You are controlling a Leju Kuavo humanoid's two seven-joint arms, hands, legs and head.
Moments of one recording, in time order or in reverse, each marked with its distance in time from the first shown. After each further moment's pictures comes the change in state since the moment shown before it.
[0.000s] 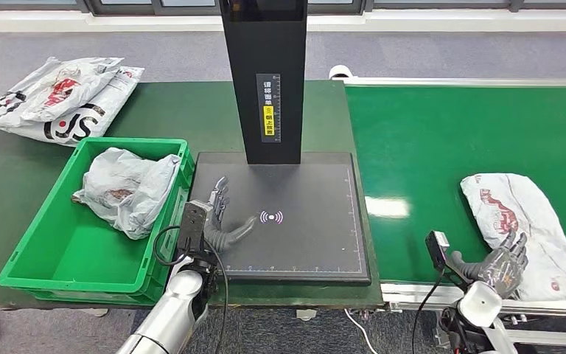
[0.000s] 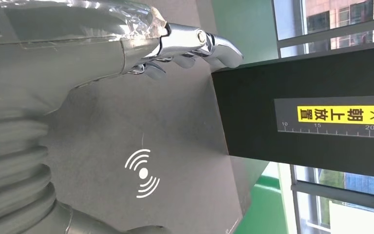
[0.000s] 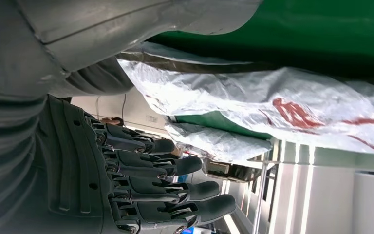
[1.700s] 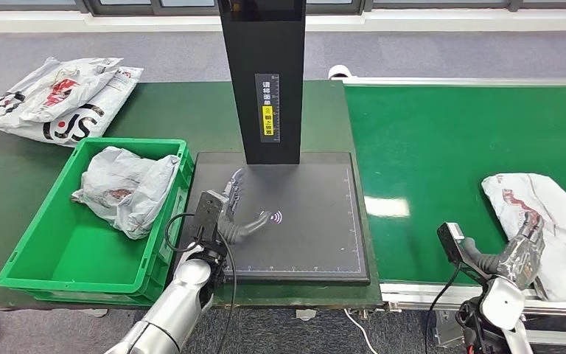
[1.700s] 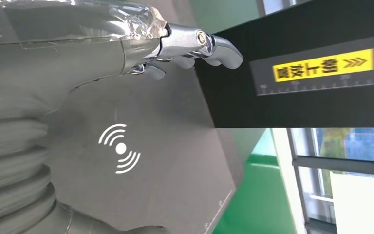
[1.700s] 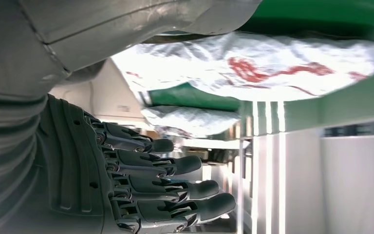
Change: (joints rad) left arm -0.064 -0.021 -0.026 0.045 -0.056 -0.041 0.018; right arm 0.048 0.016 -0.173 -0.197 -0.003 0.000 -0.260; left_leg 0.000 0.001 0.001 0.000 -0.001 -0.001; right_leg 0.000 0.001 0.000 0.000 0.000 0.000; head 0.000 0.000
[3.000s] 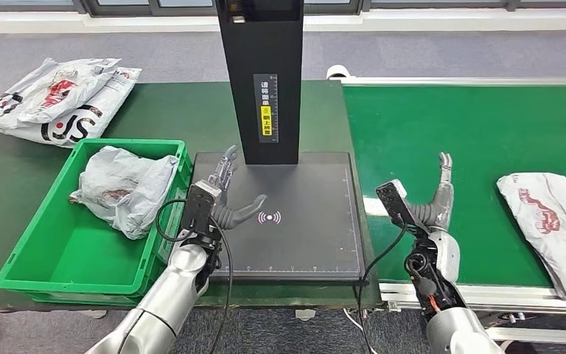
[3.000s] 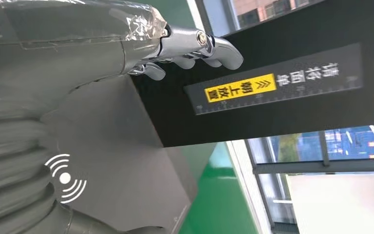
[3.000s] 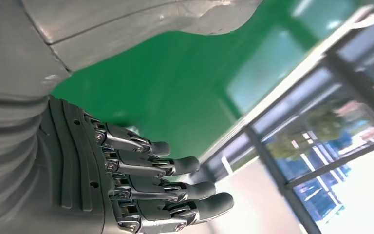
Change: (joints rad) left arm -0.056 0.020 0.000 -0.028 -0.037 0.019 -0.121; right arm -0.202 0.127 0.295 0.094 -0.635 0.000 -0.505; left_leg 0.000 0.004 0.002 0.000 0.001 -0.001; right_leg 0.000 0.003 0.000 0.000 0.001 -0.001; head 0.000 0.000
